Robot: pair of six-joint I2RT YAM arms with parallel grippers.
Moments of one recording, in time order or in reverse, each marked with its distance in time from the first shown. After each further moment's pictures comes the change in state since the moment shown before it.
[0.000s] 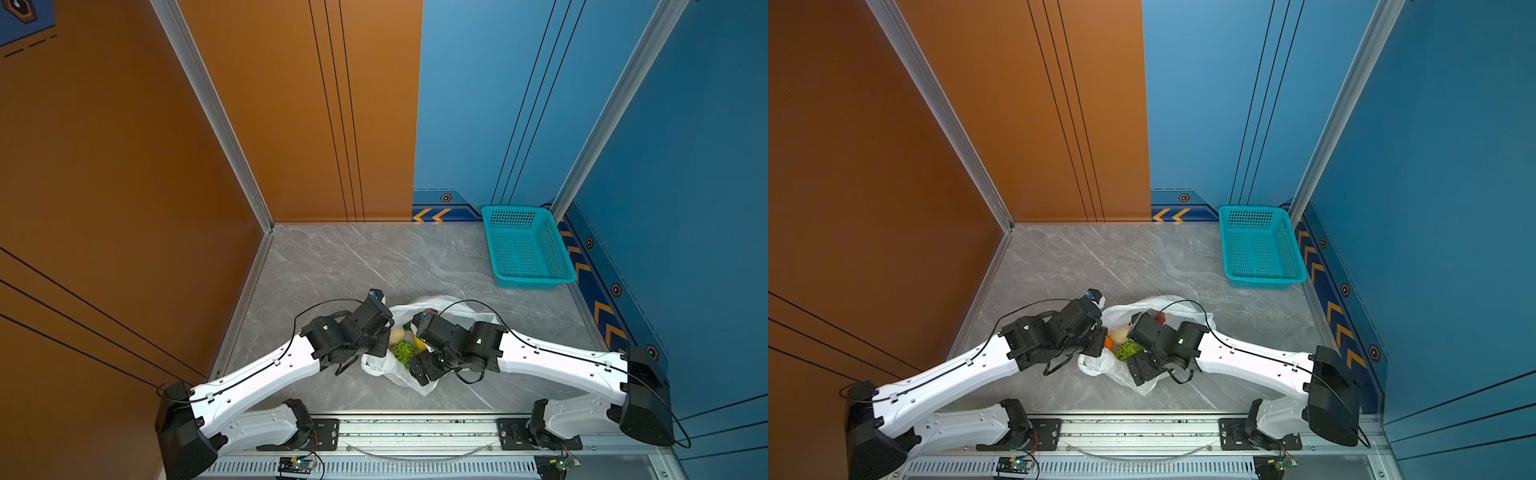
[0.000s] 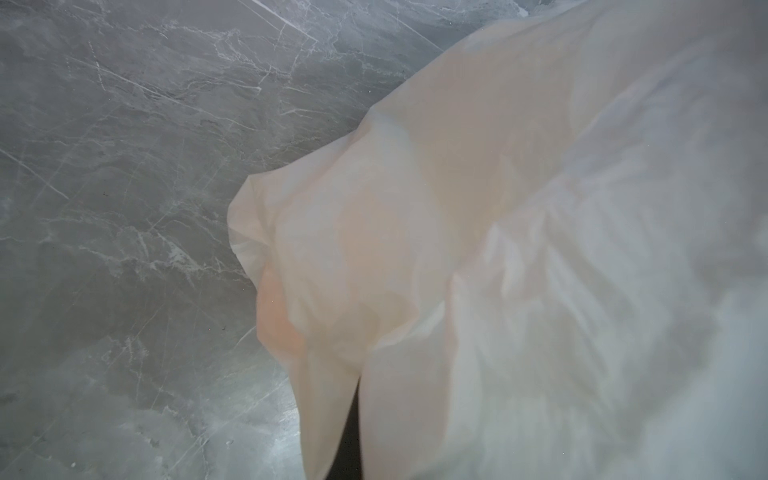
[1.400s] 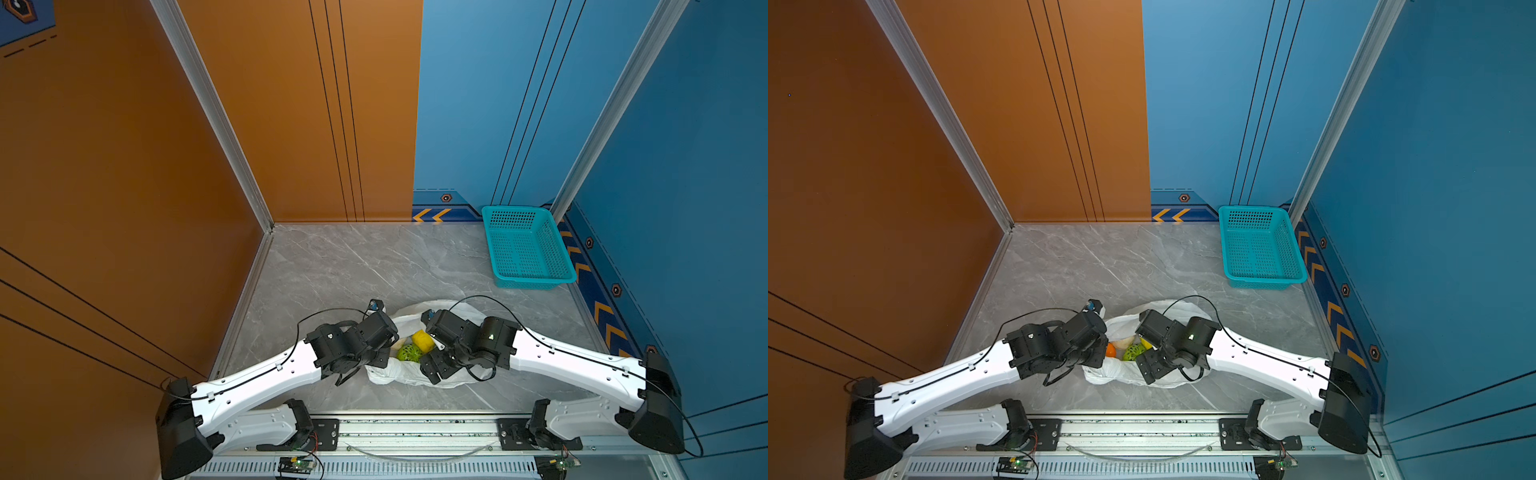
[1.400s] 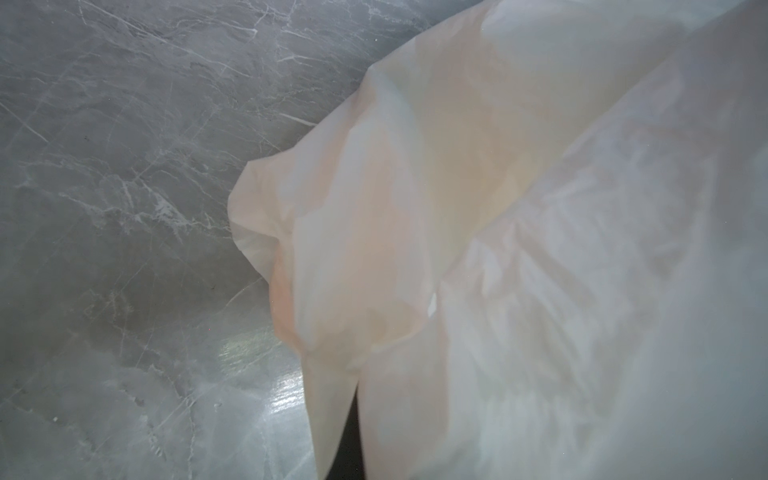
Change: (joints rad) left arm -0.088 -0.008 -0.038 -0.027 -0.027 -0.116; right arm -0.034 -0.062 0.015 -0.107 0.003 -0.045
